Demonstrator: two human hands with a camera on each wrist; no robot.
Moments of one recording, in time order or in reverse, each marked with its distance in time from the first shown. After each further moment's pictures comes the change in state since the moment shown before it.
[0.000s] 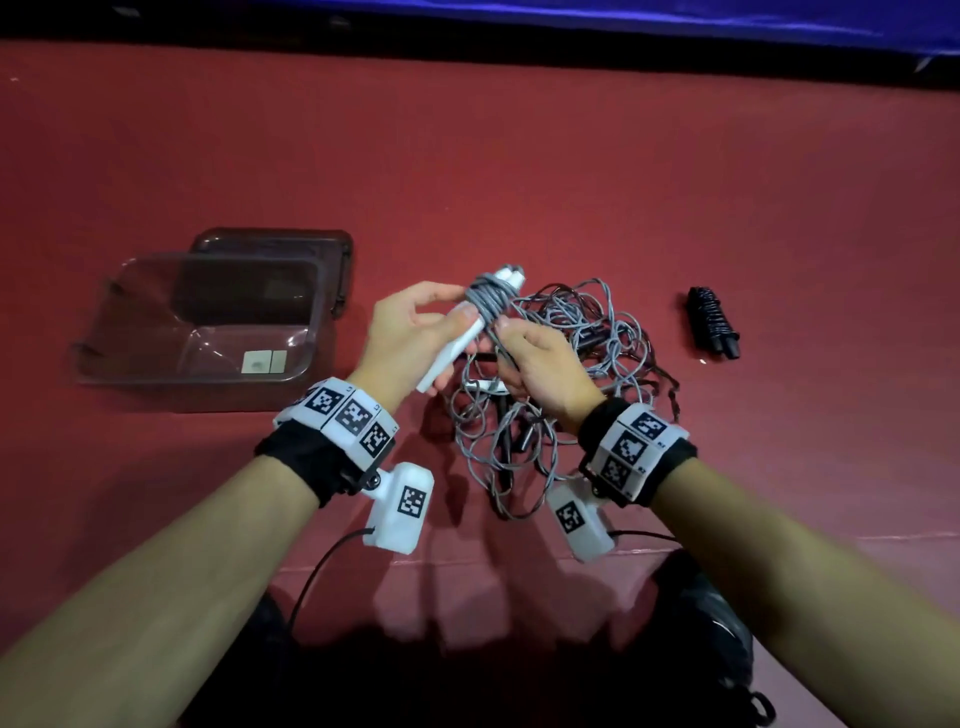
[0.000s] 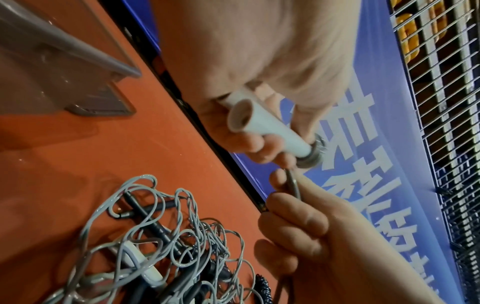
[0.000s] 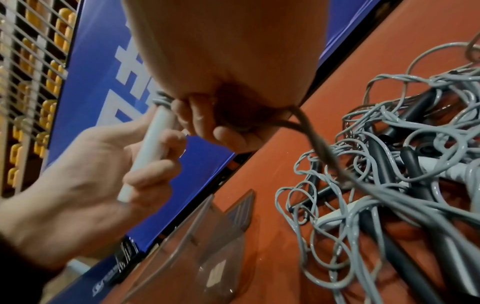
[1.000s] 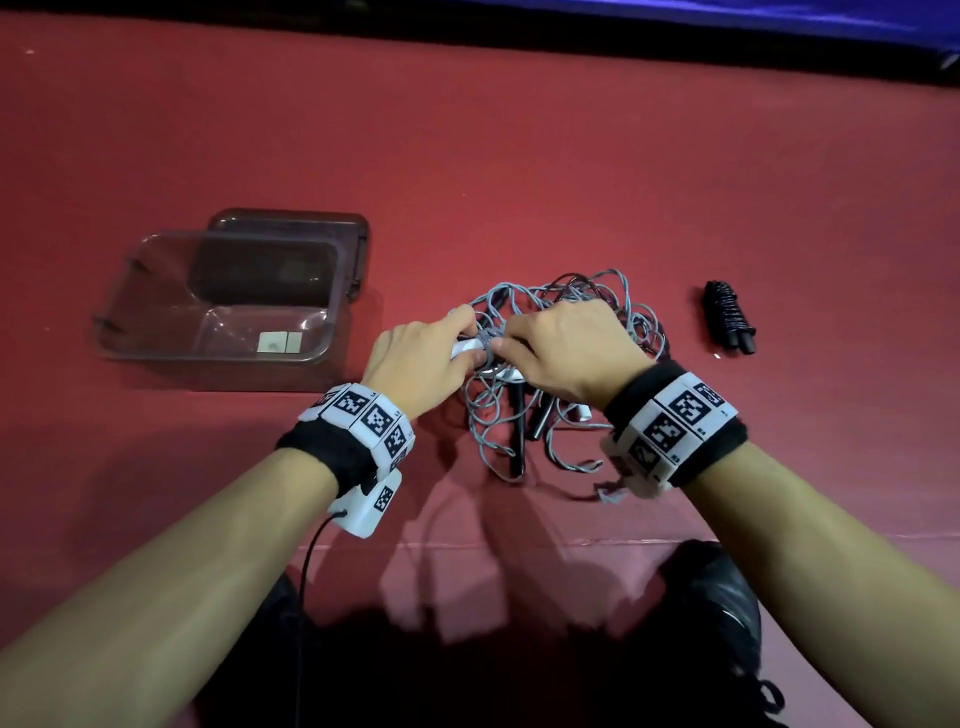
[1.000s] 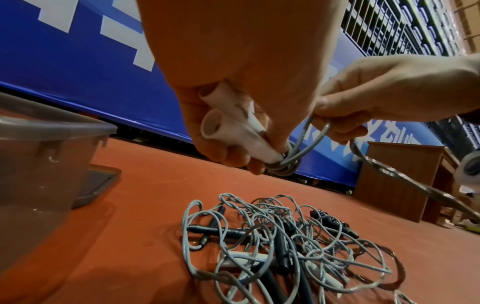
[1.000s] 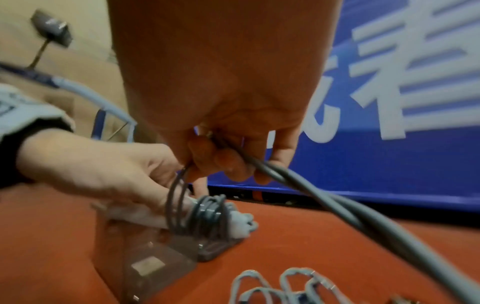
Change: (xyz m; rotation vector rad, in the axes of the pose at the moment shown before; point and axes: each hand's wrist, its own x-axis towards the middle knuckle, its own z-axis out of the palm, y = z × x) left_hand -0.006 -0.031 -0.017 1.176 -0.070 0.317; right_hand -0.008 -0.036 -0.007 -1.482 -0.064 -0.372
